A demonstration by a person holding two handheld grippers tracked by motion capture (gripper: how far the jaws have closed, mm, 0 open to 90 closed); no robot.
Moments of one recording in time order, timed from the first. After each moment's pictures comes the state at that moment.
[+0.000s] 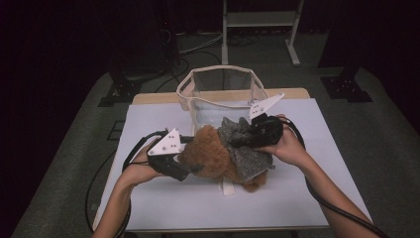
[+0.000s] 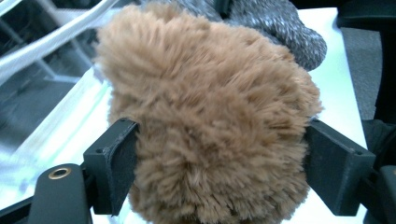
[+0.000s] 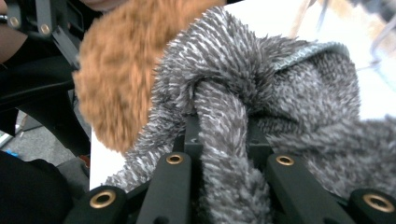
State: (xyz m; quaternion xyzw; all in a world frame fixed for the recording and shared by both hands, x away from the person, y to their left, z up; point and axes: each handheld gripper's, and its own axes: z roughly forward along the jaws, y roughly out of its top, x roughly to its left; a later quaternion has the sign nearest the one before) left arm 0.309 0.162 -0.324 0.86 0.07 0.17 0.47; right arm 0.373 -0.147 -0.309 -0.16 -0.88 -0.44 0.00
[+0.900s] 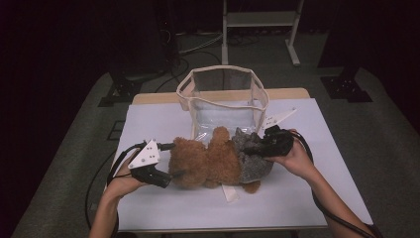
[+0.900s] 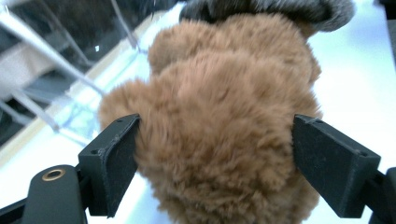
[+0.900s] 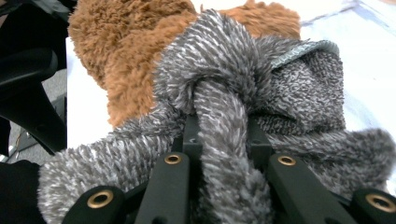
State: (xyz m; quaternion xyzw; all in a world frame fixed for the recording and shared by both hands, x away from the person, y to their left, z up) left arm 0.302 0.203 -0.355 0.85 0.10 0.21 0.47; right arm 0.373 -0.187 -0.359 -0.23 -0.87 -0.44 0.01
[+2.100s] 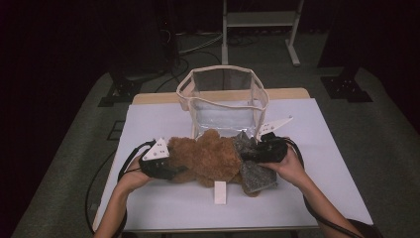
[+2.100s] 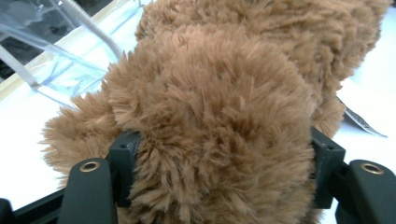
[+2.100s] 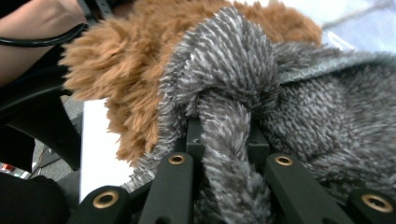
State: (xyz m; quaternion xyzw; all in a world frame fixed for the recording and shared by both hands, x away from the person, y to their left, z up) left arm 0.337 0.199 -0.398 0.87 0.15 0.16 0.44; right arm 0.365 -0.175 -0.379 -0.23 -0.84 -0.48 0.04
